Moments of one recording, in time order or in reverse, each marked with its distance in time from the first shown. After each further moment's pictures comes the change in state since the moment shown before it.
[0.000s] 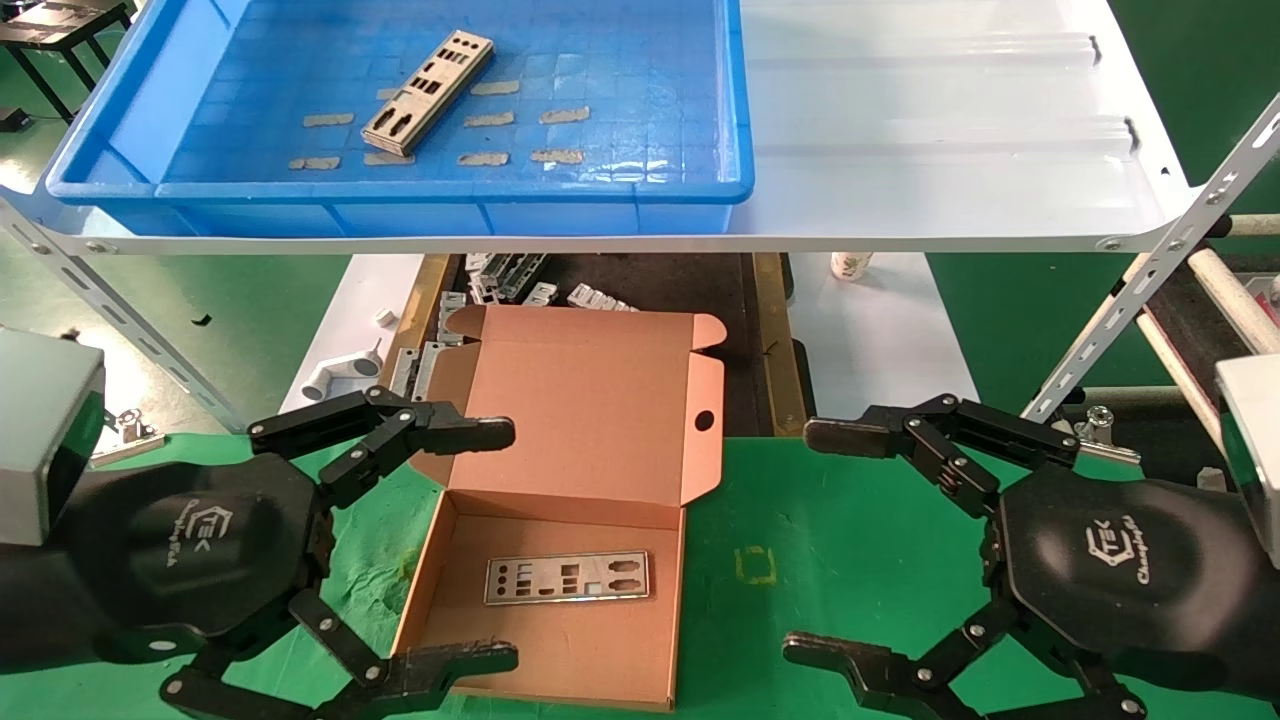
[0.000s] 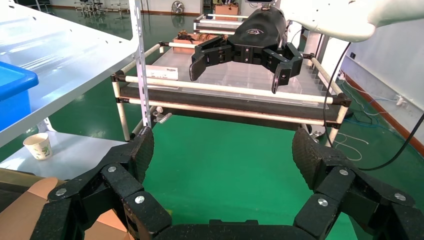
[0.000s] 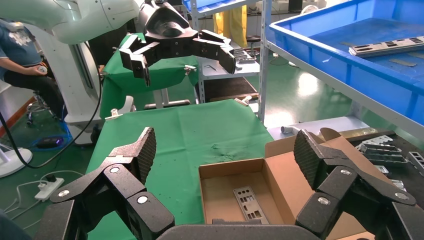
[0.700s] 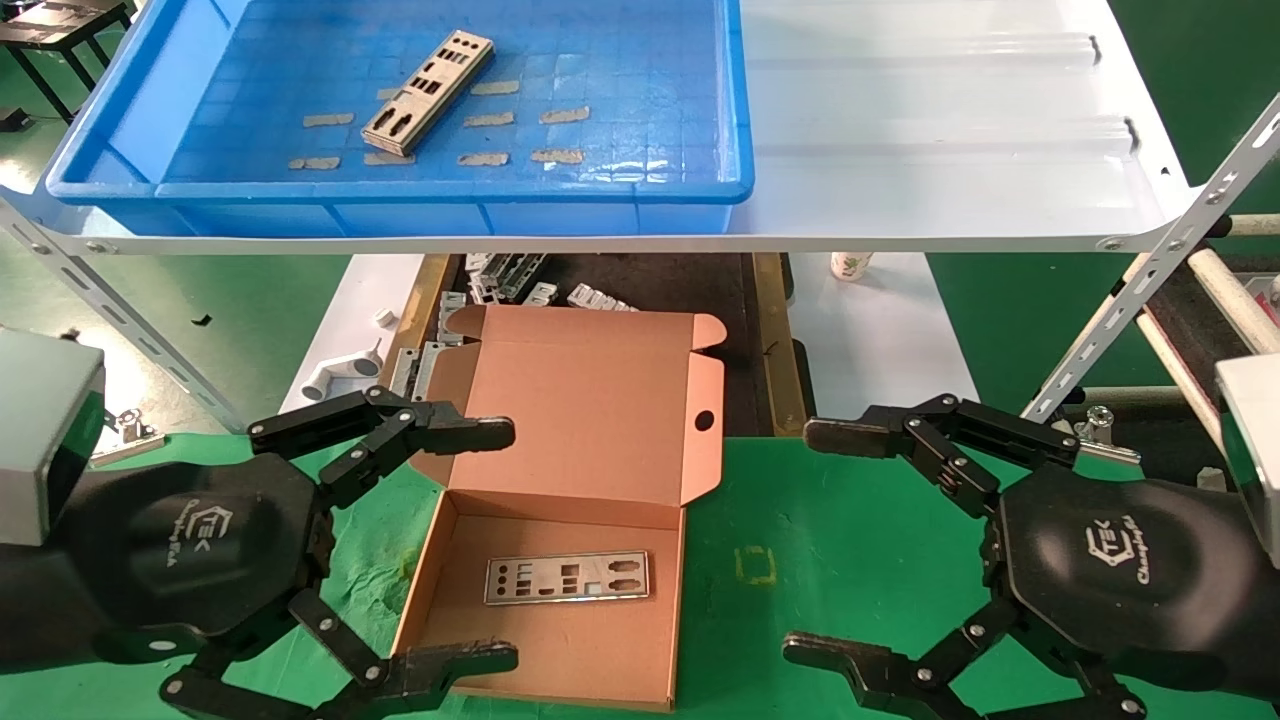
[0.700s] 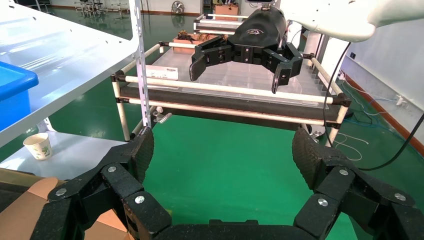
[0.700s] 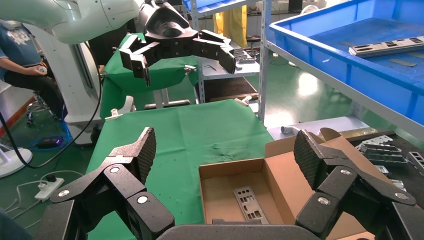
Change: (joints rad) left arm -0.005 0.007 0.000 0.009 0.005 -0.017 -0.001; right arm 0.000 0.000 0.000 0.000 0.000 0.000 0.000
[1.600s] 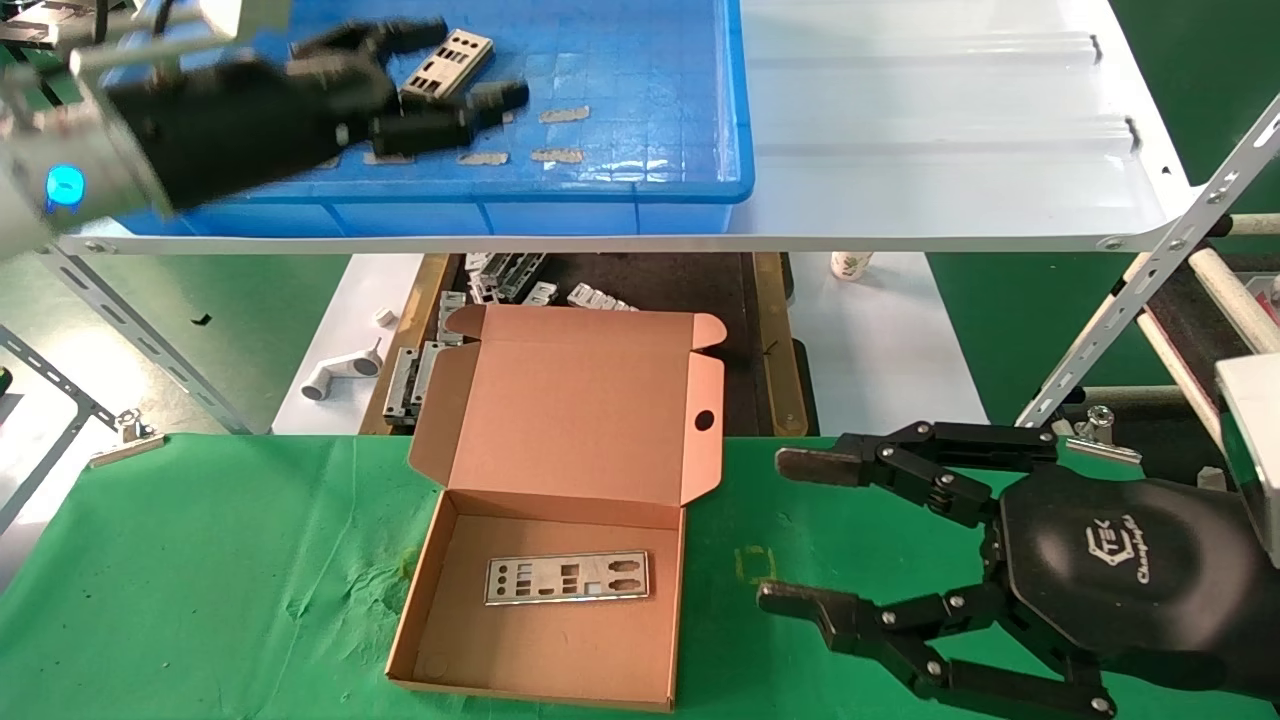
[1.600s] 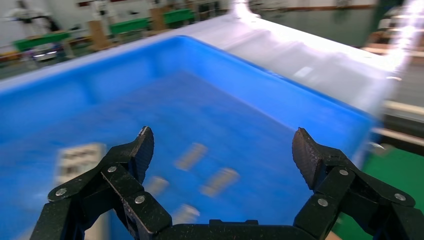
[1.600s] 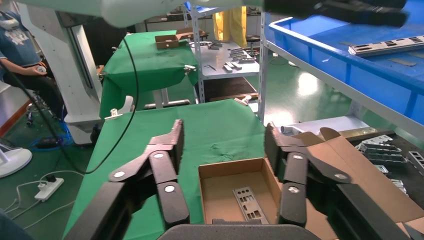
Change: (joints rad) left arm -0.583 0.364 0.132 0.708 0.393 -0.385 0.132; right arm 0.000 0.000 0.000 0.000 0.000 0.000 0.000
